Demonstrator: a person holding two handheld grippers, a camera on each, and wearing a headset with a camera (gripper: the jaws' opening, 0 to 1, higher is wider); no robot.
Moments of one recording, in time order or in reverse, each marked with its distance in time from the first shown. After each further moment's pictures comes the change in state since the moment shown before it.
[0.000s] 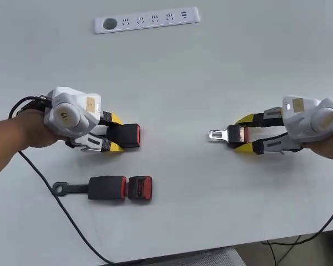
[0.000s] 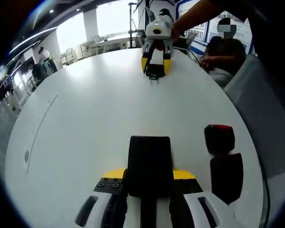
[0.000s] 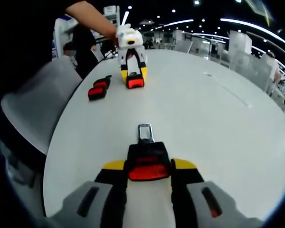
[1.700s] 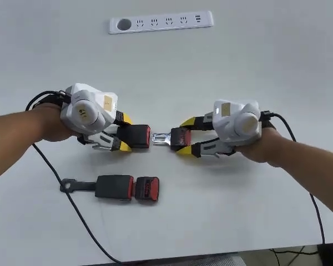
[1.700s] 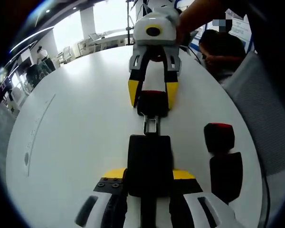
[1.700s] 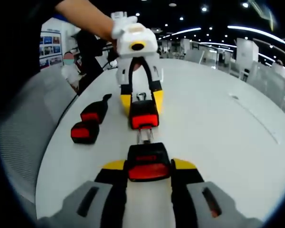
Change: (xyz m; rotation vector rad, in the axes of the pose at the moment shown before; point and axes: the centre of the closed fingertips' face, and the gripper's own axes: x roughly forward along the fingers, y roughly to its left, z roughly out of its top) left arm 0.007 0.002 -0.001 0.016 0.039 -0.011; right arm 0.121 0.023 0.101 -0.051 -0.098 0.072
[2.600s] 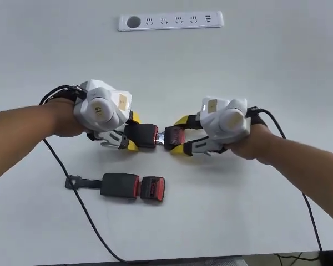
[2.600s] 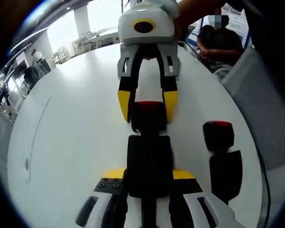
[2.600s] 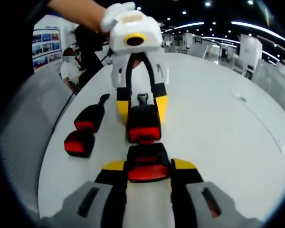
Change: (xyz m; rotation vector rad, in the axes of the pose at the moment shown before) left arm 0.001 0.000 0.000 0.039 0.048 -0.018; right arm 0.025 -0.001 0.012 0.009 0.071 0.022
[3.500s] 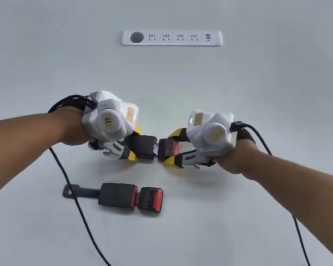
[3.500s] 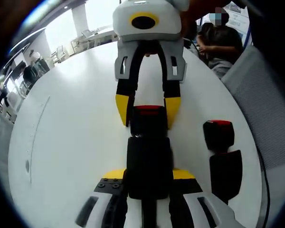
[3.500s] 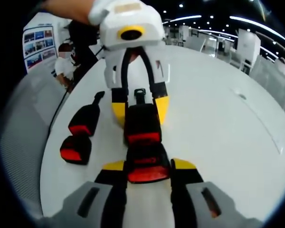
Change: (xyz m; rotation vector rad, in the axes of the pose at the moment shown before) left arm 0.001 -0.001 0.000 0.009 0.024 -0.001; right arm 0.005 -0.003 0.005 0.014 0.084 -0.039
